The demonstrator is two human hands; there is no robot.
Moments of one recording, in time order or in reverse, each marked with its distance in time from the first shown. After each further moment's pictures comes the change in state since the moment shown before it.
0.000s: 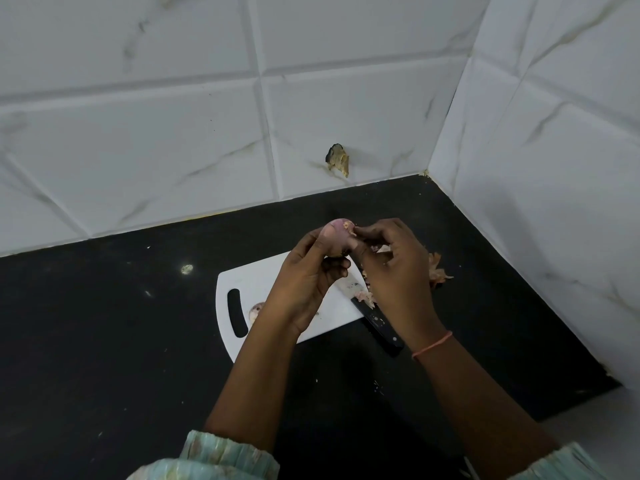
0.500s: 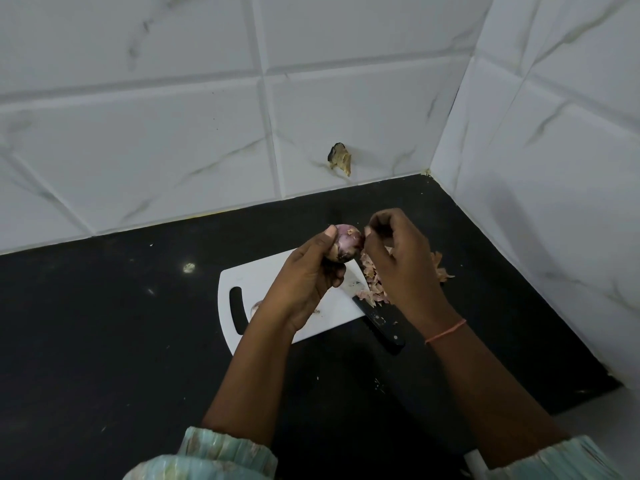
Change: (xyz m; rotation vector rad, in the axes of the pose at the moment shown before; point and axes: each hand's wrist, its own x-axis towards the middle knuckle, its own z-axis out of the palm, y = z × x) left_hand -0.003 0.006 -0.001 0.094 0.005 -0.093; right_hand 0.010 0.005 -0.010 -0.069 -0.136 0.002
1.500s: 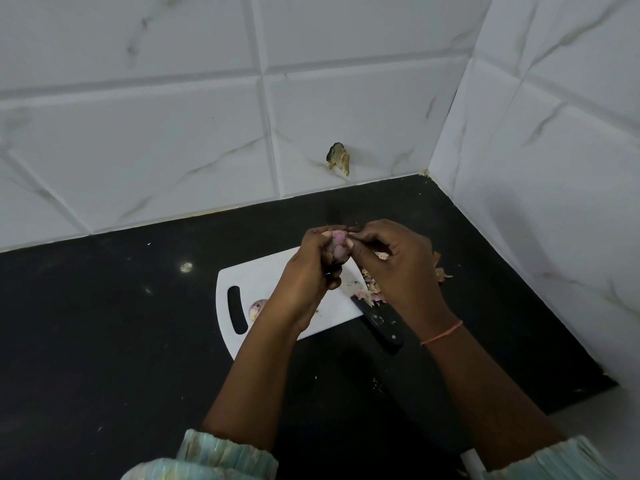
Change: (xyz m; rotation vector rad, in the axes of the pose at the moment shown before) left_hand 0.002 -0.004 0.004 0.096 0.053 0.004; right_hand -0.001 0.001 0.000 0.020 0.038 -0.179
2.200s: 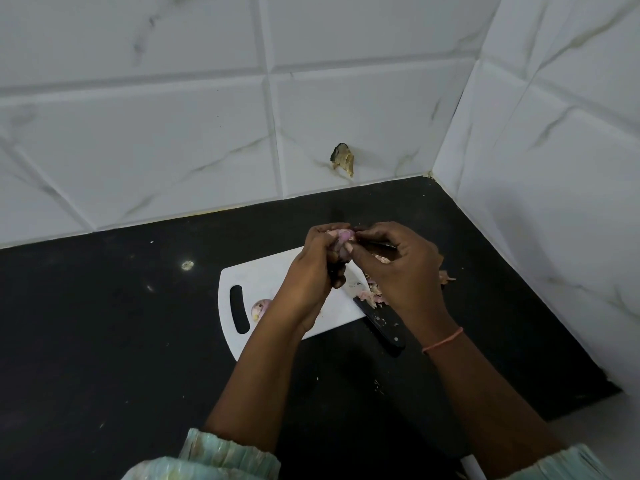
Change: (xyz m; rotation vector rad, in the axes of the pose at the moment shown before) left_hand -0.002 0.004 0.003 -0.030 0.014 0.019; right_hand -0.005 -0.004 0.003 0.111 0.033 0.123
